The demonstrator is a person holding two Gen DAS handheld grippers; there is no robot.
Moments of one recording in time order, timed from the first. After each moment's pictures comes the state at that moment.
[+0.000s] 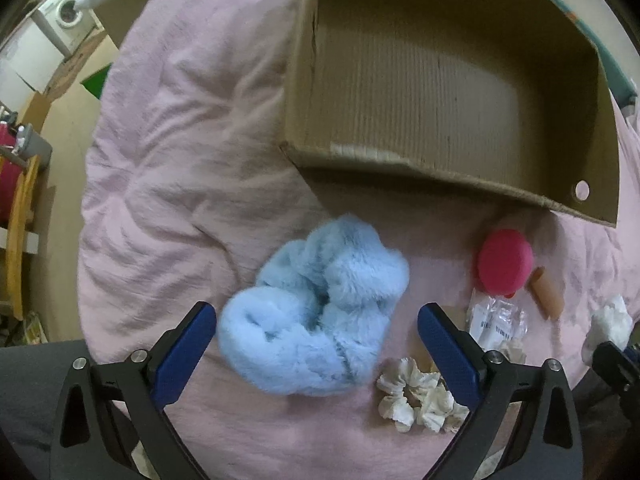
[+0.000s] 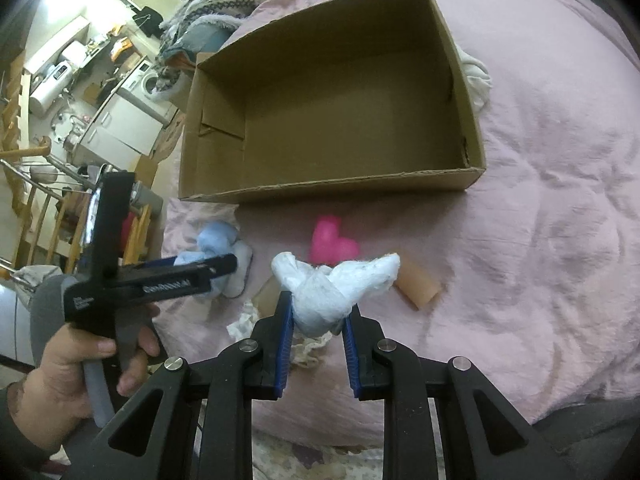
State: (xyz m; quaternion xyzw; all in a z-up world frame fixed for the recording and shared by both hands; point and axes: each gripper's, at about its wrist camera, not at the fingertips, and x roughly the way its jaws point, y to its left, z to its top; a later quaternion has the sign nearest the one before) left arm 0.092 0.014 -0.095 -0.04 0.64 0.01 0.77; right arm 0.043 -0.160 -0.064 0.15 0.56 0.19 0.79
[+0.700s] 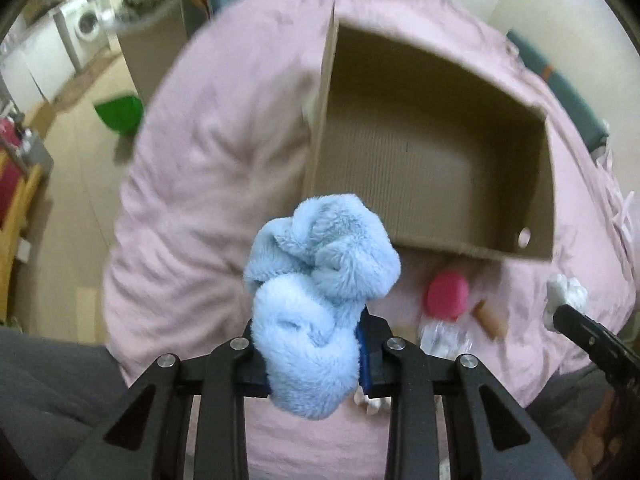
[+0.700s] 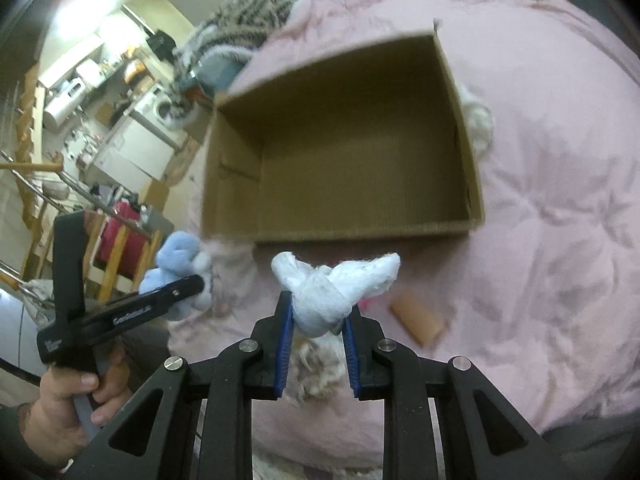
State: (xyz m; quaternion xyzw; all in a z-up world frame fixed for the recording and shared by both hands) left arm 0.065 0.046 -0.016 -0.08 0.53 0.00 0.84; right arm 0.050 -0.193 -0.033 0.17 0.50 0.20 0.83
